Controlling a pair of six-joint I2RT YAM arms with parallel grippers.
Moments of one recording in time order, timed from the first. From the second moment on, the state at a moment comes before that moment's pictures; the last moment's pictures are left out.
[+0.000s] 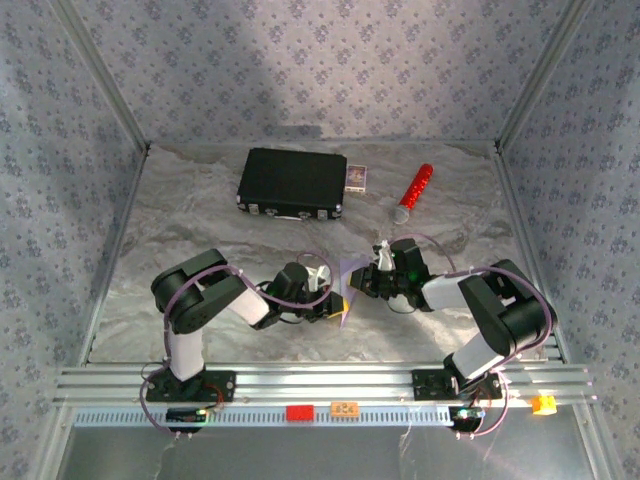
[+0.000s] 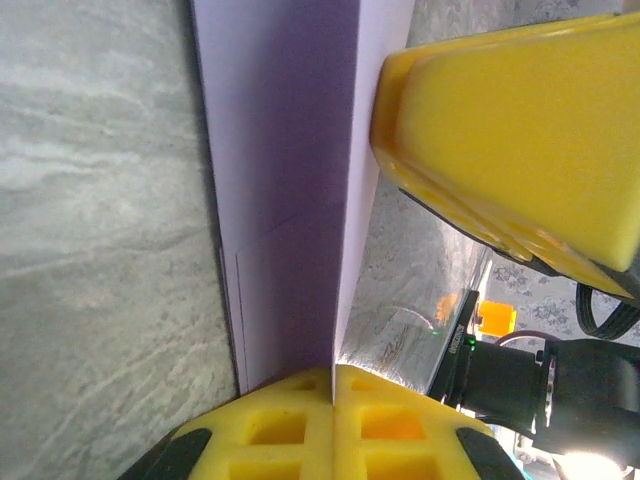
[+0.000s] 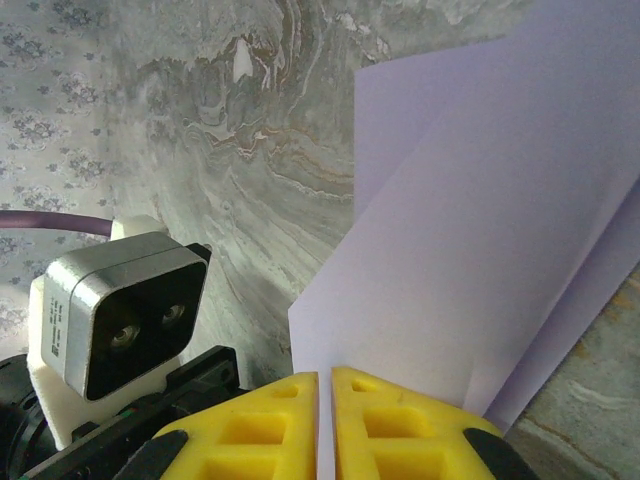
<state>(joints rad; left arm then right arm) -0.91 1.88 0.52 0.83 0.53 -1.20 0.46 1.56 0.41 0.44 -0.65 0.86</state>
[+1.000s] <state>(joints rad) -0.90 1.88 0.53 0.80 0.55 -1.21 0.44 1.64 0.42 0.47 -0.65 0.86</state>
